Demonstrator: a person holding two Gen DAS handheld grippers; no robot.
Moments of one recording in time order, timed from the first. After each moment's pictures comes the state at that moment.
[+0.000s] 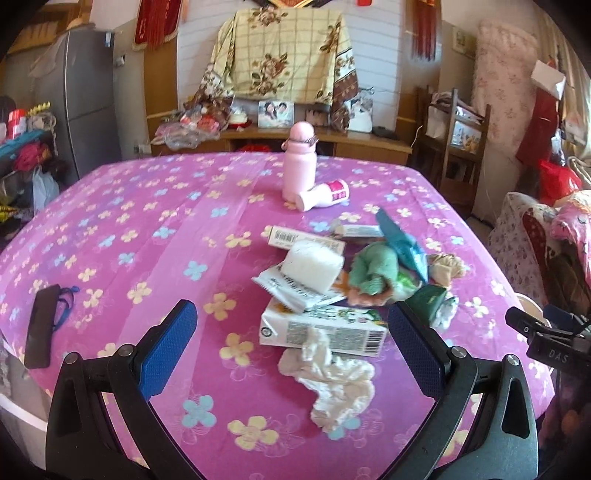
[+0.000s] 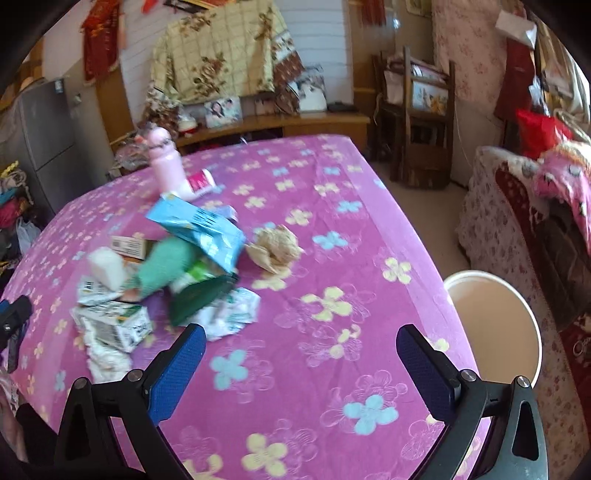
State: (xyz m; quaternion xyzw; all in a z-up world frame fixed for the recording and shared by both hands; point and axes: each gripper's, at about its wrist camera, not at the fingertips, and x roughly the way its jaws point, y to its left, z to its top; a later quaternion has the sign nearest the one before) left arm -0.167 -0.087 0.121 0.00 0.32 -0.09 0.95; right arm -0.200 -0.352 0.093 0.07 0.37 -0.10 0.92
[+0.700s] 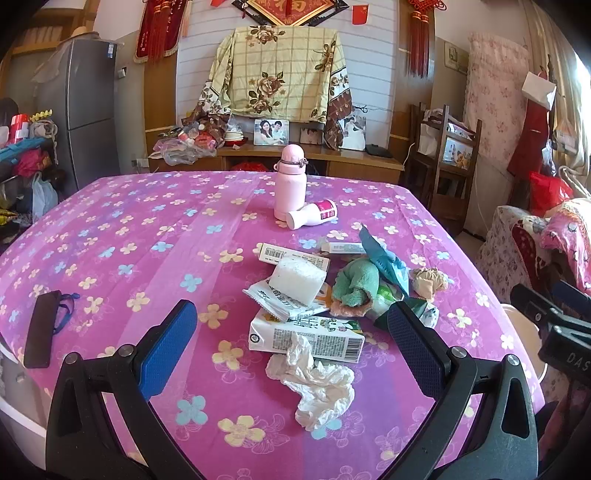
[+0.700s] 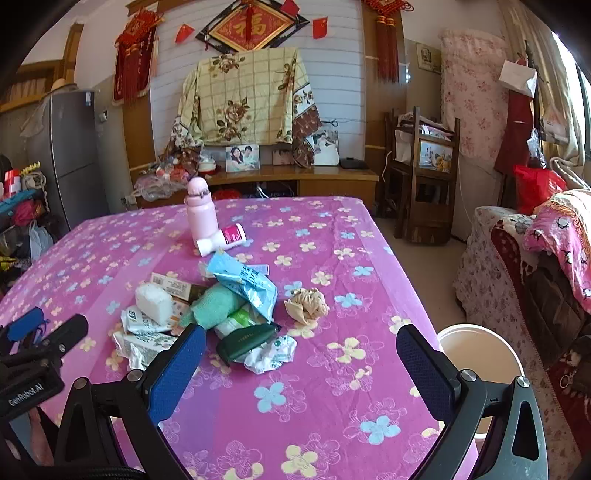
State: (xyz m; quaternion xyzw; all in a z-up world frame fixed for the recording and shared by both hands) left arm -0.192 -0.095 0.131 -0.01 0.28 -0.09 0.95; right arm -0.234 -0.310 0.146 0.03 0.28 -0.09 0.95
